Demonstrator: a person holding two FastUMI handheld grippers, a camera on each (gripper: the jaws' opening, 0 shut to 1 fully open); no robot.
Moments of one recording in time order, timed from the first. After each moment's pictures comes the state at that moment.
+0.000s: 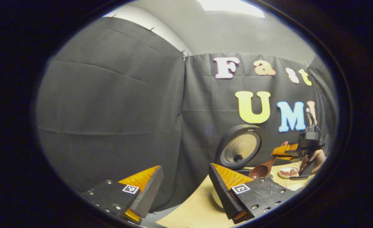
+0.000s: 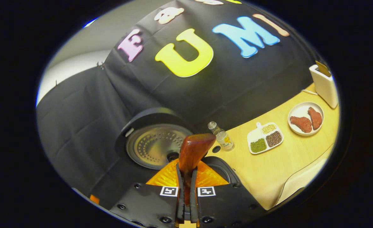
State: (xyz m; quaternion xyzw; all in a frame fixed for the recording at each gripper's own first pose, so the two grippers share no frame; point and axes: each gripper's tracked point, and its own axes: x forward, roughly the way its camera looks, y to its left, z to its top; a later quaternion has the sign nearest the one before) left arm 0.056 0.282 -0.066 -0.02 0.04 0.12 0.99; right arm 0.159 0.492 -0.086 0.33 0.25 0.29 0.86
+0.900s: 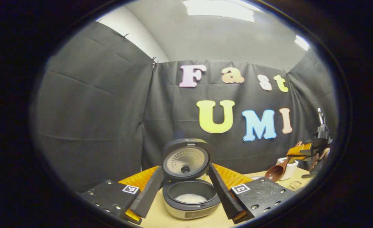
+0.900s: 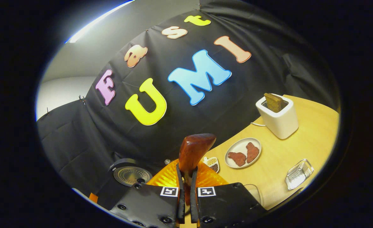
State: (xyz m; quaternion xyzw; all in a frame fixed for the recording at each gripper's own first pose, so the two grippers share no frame) left arm 0.079 0.095 -0.015 -0.03 0.00 0.01 1.00; right arm 0.165 0.206 -0.052 0.34 0.17 0.15 0.91
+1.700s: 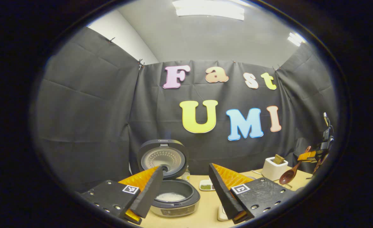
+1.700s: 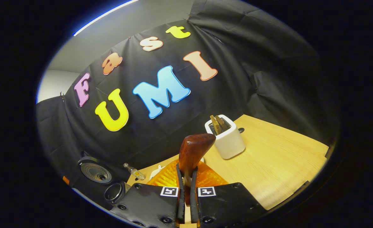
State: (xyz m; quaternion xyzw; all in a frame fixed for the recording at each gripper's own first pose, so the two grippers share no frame) left arm 0.063 0.005 -0.002 -0.01 0.01 -0.02 1.00; right arm 0.156 0.034 -0.111 0.27 0.17 0.03 0.95
